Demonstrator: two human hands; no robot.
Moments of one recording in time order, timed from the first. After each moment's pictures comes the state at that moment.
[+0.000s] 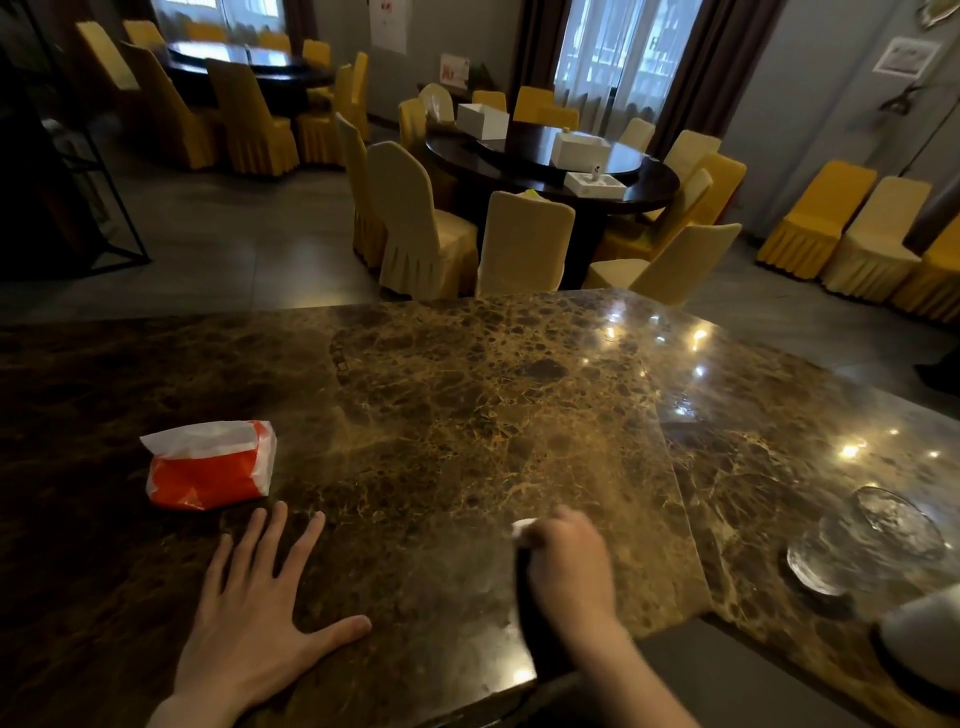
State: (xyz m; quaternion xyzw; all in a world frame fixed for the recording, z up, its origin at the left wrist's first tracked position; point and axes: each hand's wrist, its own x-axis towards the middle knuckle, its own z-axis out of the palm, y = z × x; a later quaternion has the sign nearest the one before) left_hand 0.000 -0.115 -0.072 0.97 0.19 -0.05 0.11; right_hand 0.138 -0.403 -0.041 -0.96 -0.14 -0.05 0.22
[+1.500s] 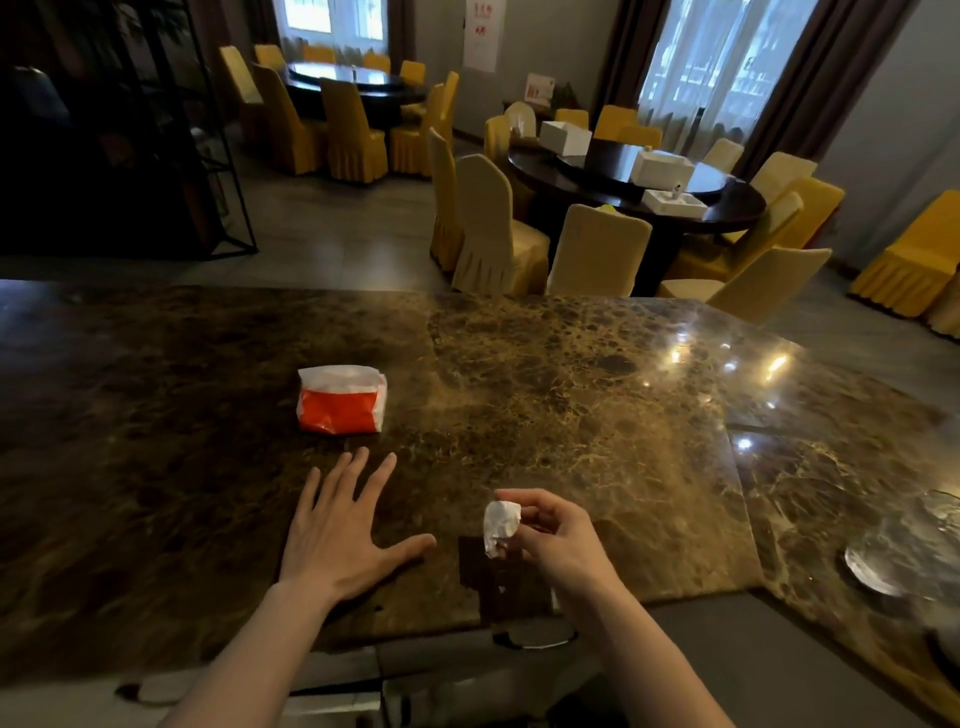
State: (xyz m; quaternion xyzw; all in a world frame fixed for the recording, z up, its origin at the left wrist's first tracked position) left_hand -0.051 -0.111 -0.056 0.97 0.20 0.04 0.13; right_hand 0.047 -0.352 0.010 -0.73 -0.08 0.29 0.62
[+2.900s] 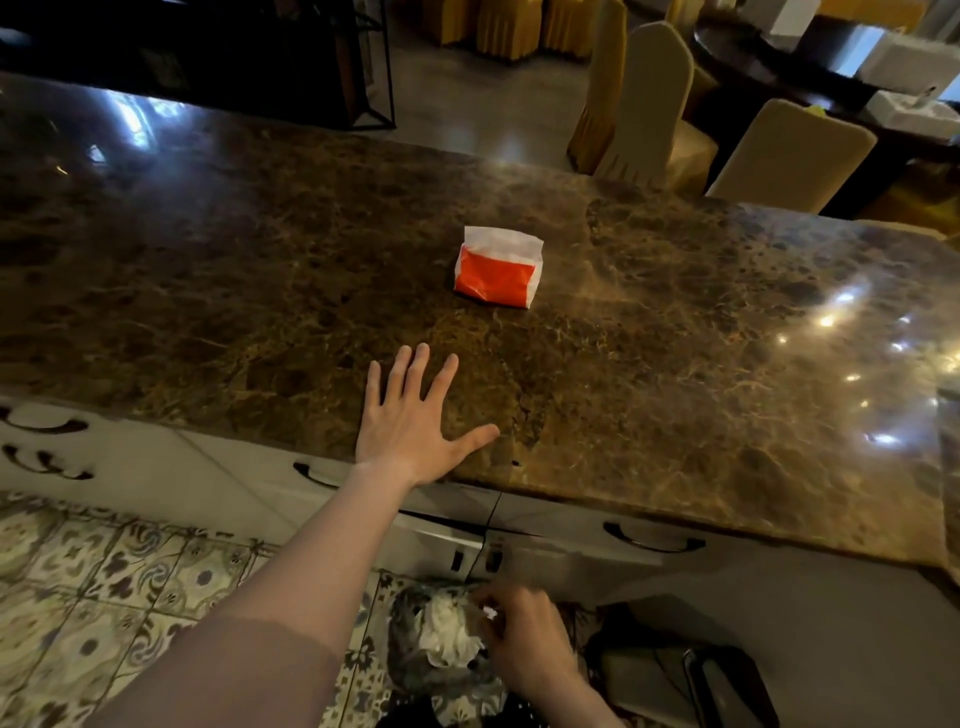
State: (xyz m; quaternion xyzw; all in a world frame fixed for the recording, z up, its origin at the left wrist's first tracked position) left_hand -0.134 -0.088 -0.082 0.95 0.31 -0.01 0.08; right_hand -0.131 -0.333 -0.141 -0.85 -0.36 0.33 0.19
